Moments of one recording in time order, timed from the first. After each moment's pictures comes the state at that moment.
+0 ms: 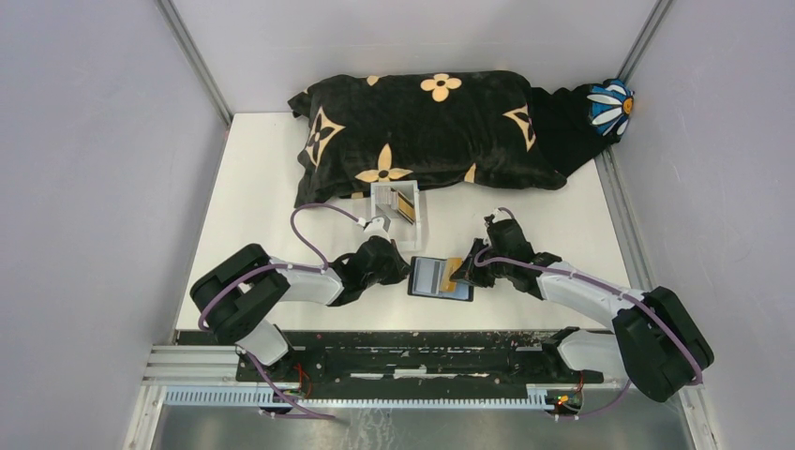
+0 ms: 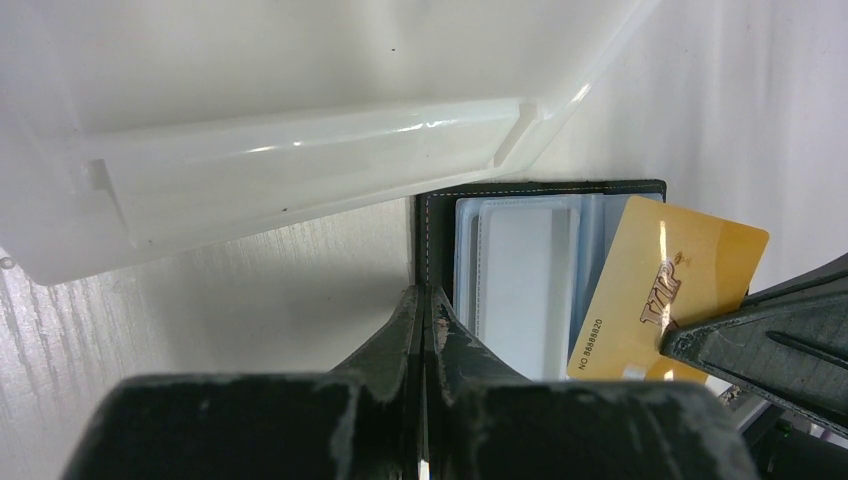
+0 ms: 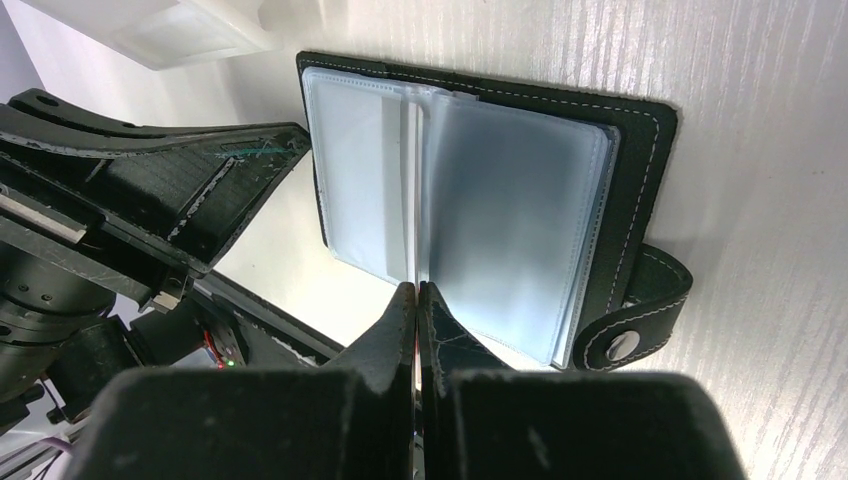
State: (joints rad) left arm -0.87 1.58 0.52 0.41 -0.16 -0.89; right arm 0.55 1.23 0.48 -0.09 -0.28 0.90
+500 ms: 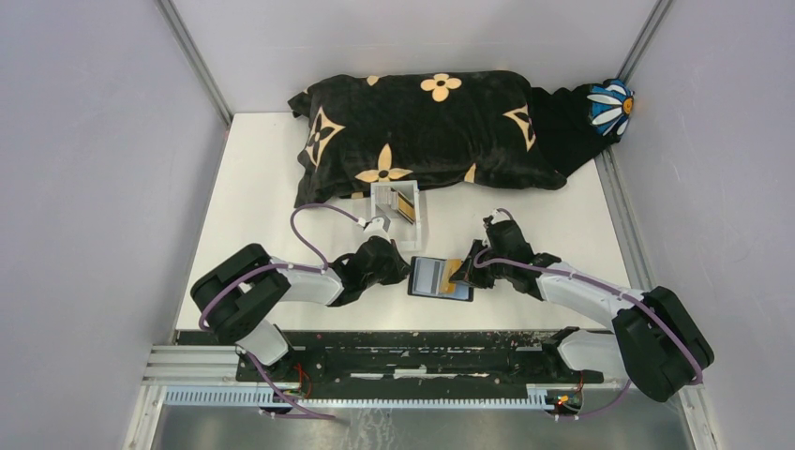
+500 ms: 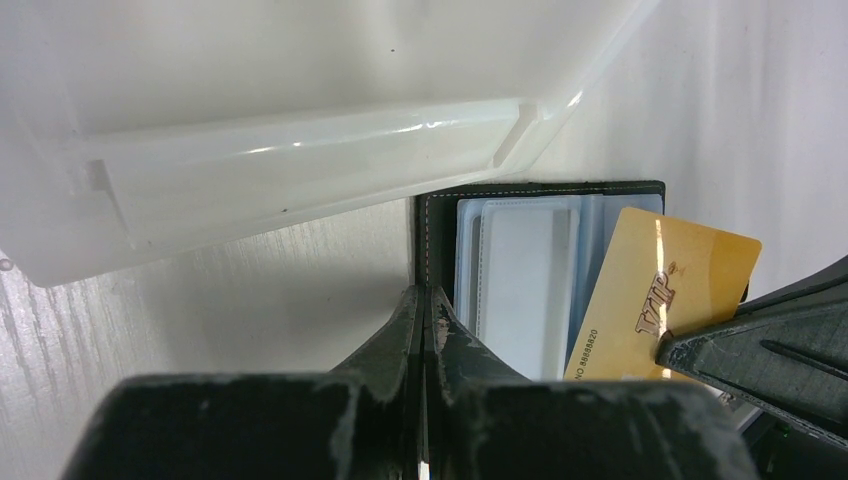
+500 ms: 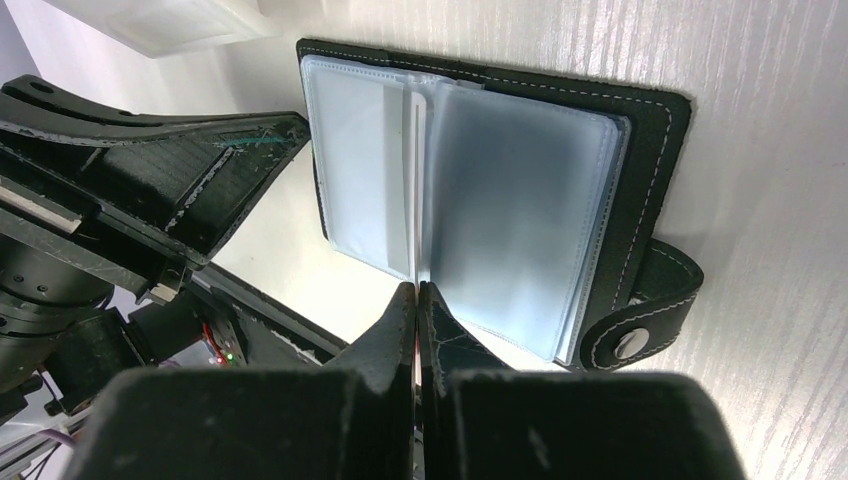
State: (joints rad) left arm -0.87 1.58 0.51 0.42 -0.16 -0.89; right arm 0.56 1.23 0.47 -0.09 -0.29 0.90
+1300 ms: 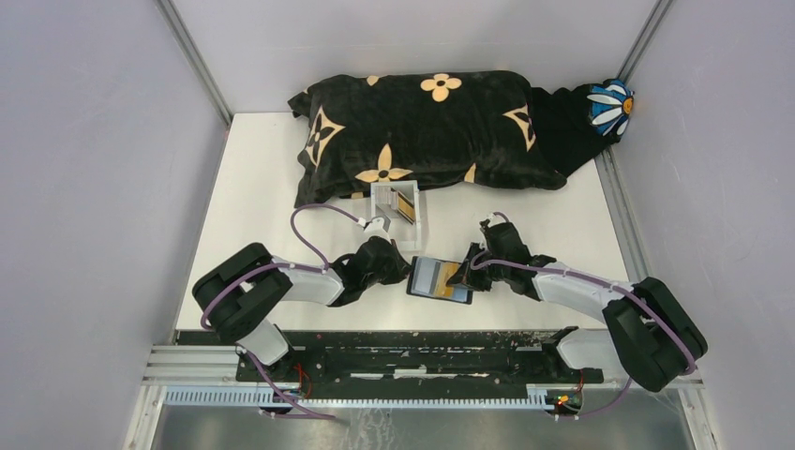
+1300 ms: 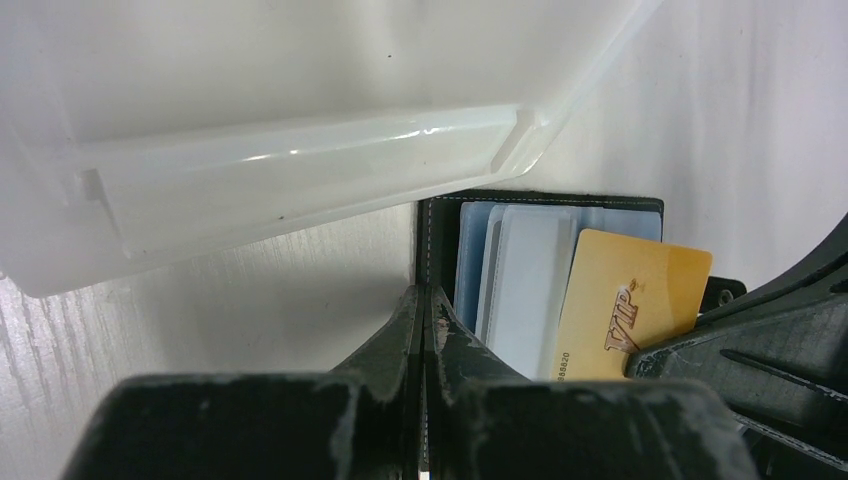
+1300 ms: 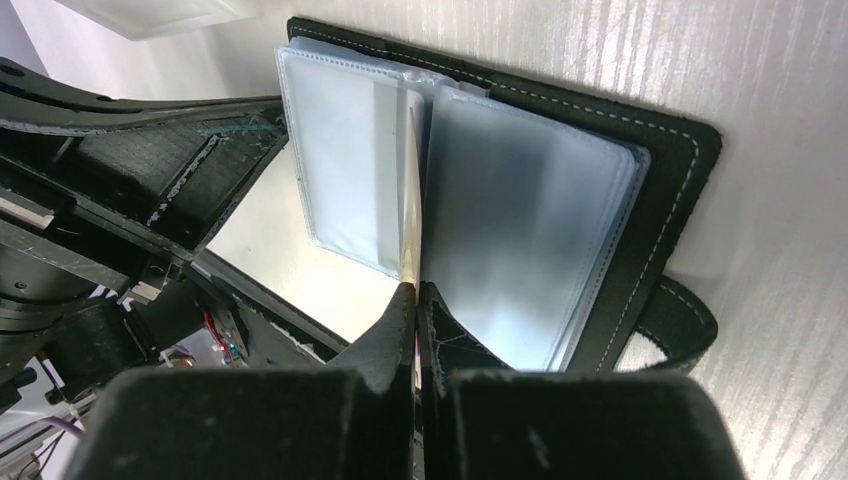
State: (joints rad) left arm -0.87 1.59 0.51 0.44 -0.16 -0.89; right arm 0.56 1.27 0.44 -0.02 -0.33 0.91
